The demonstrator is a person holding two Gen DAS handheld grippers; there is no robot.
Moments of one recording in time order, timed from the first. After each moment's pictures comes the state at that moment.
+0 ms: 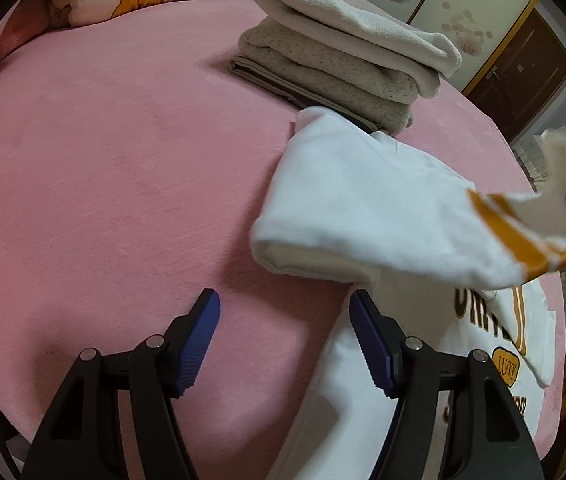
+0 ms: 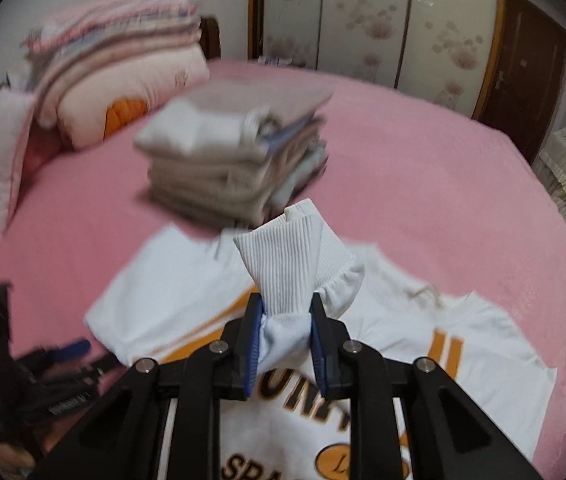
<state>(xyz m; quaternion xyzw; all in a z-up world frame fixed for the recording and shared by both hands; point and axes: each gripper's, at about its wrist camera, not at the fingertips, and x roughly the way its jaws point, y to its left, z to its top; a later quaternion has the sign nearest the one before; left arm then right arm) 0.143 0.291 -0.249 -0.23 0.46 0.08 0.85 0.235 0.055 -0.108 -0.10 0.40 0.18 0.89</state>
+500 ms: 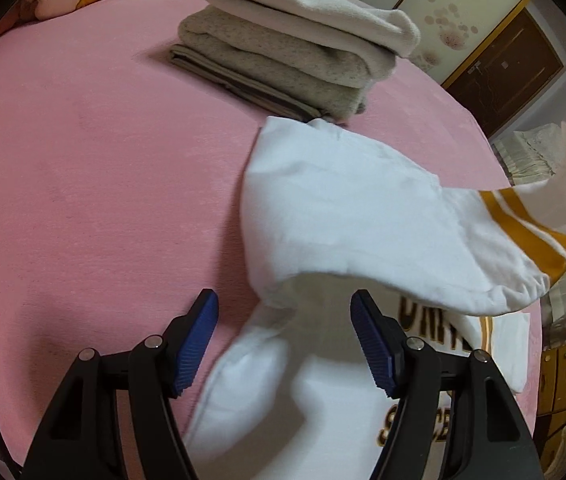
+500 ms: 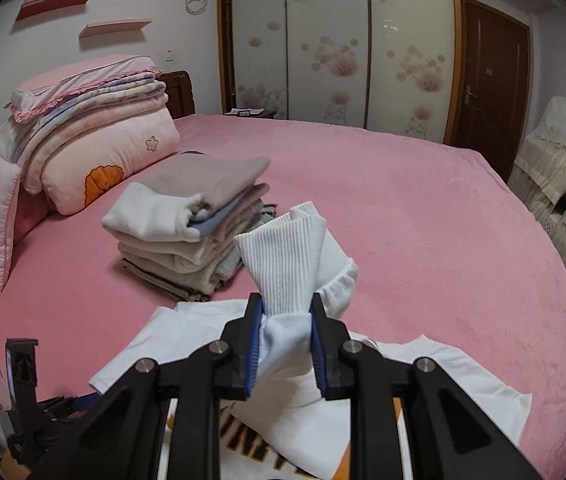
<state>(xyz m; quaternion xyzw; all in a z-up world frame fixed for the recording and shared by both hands) 0.173 0.249 -0.243 -0.25 0.47 0.04 0.84 0.266 -0.011 -0.073 -0.05 0.34 0.15 0.93</state>
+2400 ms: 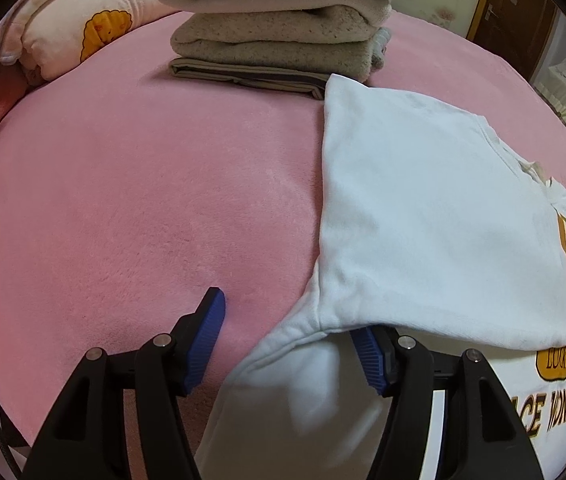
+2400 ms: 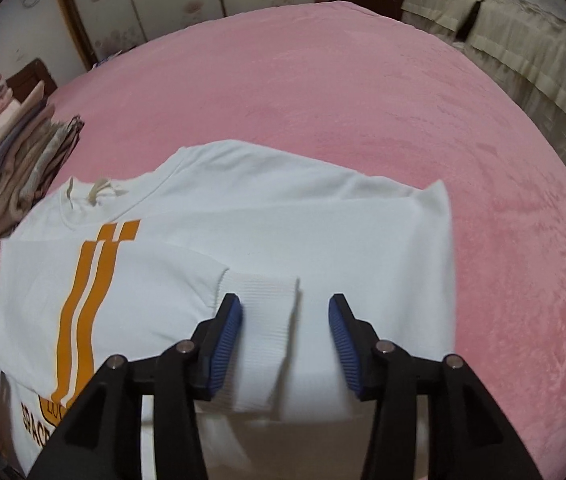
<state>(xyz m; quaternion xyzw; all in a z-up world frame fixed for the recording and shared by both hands) 0.179 0.212 -0.262 -0.10 0.51 0.12 0.85 0.263 -0.246 -0.224 0.07 0.51 -0.03 0.86</state>
